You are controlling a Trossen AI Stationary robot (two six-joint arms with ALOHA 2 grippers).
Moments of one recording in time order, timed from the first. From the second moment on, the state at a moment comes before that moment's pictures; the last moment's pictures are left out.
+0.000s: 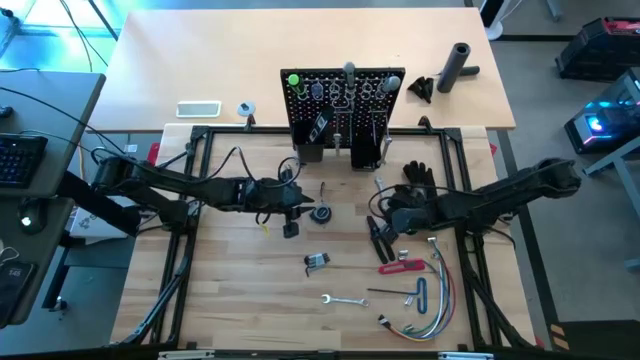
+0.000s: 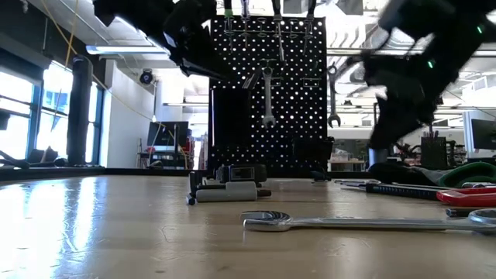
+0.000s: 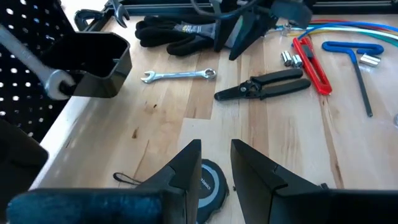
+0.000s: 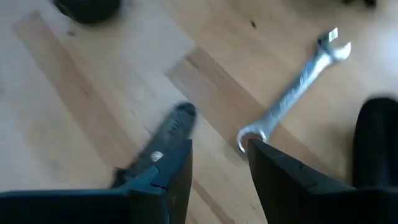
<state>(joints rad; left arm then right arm) -0.03 1.40 0.84 0.01 -0.21 -0.02 0.18 1.22 0.53 -0.37 0.44 0.80</state>
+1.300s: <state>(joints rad) -0.03 1.72 0.85 0.33 -0.08 -0.08 0.13 1.59 0.35 0.23 0.58 0.70</state>
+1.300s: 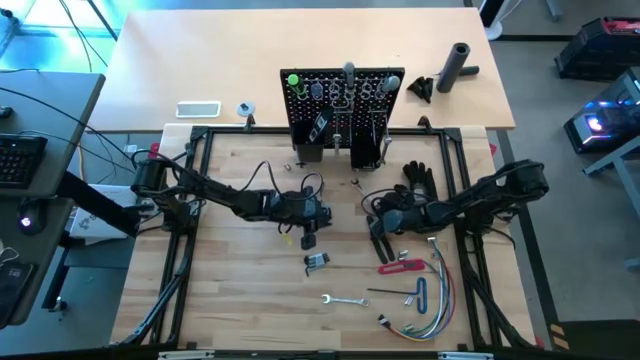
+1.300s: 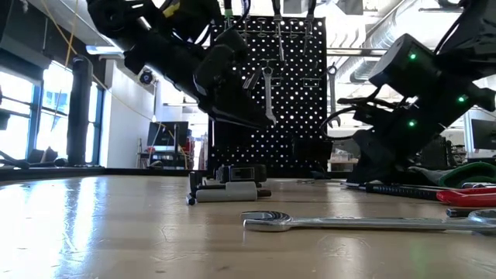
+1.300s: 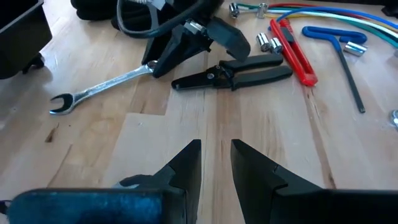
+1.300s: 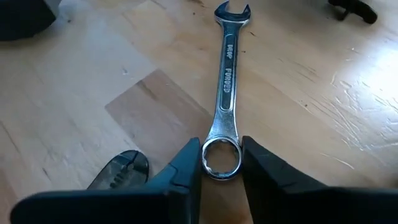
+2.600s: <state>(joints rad) 0.02 1.72 0.85 0.26 0.20 -0.01 0.24 1.59 0.80 -0.03 0.36 0.22</state>
